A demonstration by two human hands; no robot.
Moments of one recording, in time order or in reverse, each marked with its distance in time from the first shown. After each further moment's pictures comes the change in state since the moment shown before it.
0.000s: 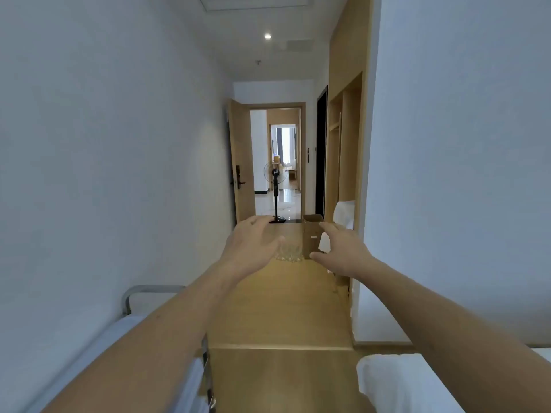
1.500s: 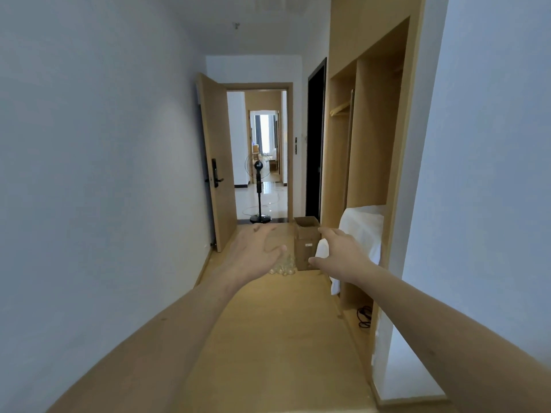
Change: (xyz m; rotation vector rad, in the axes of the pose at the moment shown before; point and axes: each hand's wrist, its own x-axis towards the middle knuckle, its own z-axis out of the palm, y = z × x) left_hand 0.434 -0.273 0.186 -0.026 -0.120 0.026; right_hand 0.462 0.096 0.195 -0.029 -0.033 0.133
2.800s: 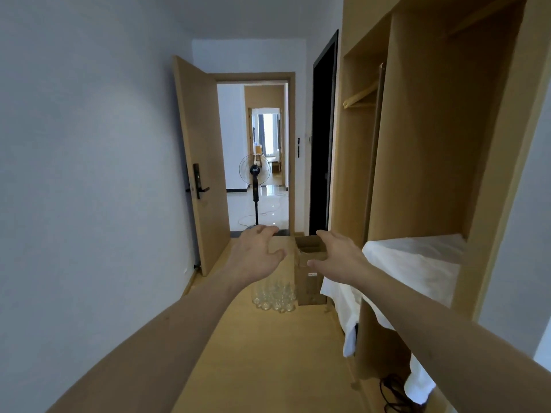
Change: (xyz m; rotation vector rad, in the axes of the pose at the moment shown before) left_hand 0.474 -0.135 0.200 0.050 -0.022 0.027; right_hand 0.492 0.180 0.111 0.030 -0.025 -0.022
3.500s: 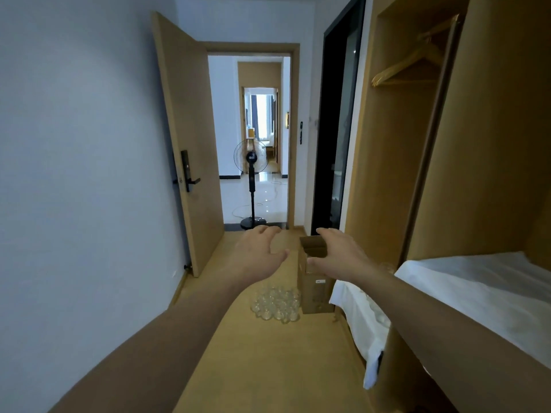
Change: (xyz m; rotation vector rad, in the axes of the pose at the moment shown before) left_hand 0.219 -0.176 0.061 -0.005 -0.091 -0.042; right_hand 0.265 0.004 0.110 -0.003 -0.065 0.064
